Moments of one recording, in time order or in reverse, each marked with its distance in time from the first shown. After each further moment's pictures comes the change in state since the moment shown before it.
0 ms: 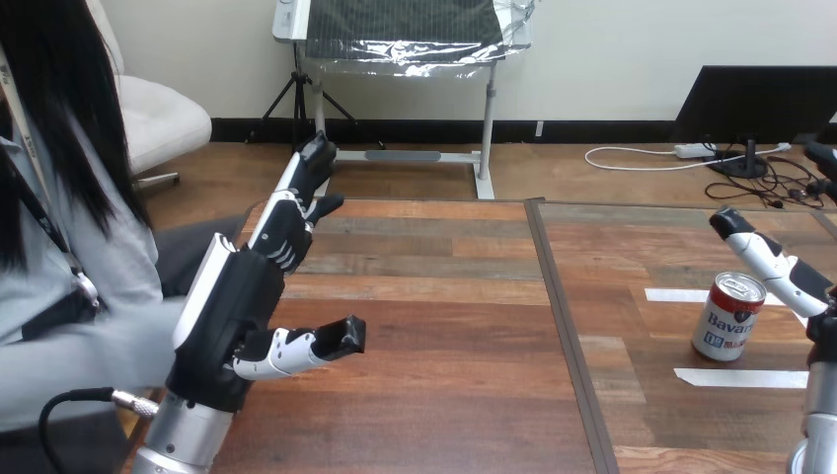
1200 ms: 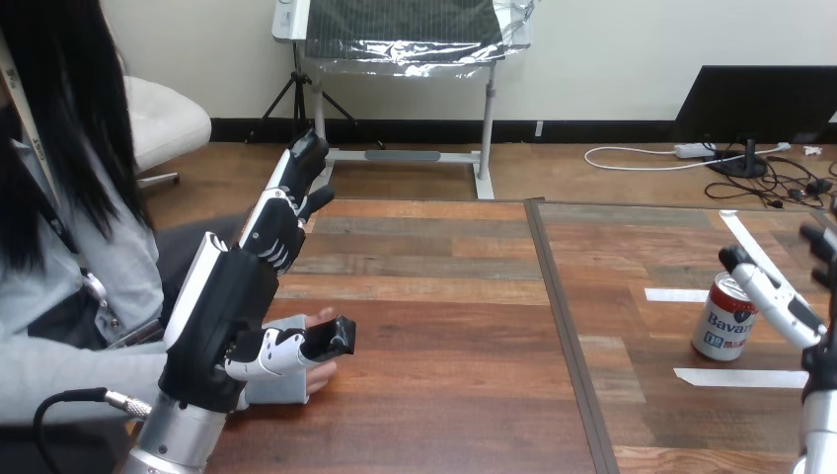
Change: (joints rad) left arm 0.000 0.001 0.011 0.000 -0.042 -0.007 -0.046; right arm -0.042 -0.001 0.001 0.185 0.125 0.204 0.116
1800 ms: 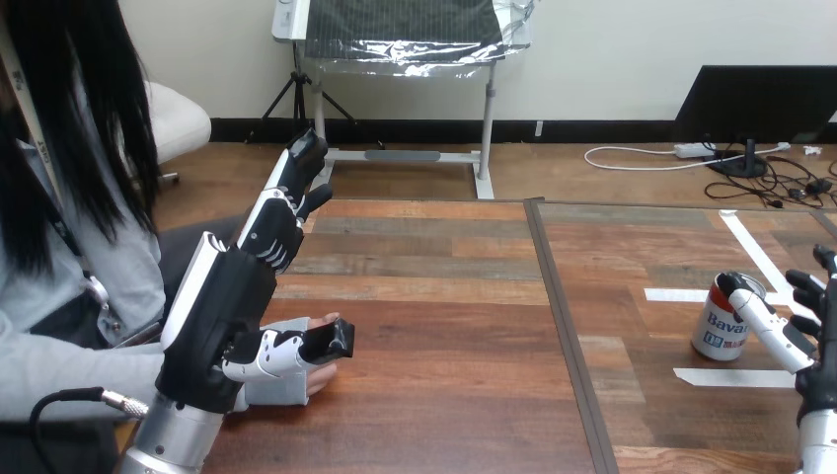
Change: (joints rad) left arm 0.000 0.000 0.011 -0.002 -0.004 -0.007 -0.020; right arm -0.005 0.001 0.008 0.050 0.012 0.101 0.021
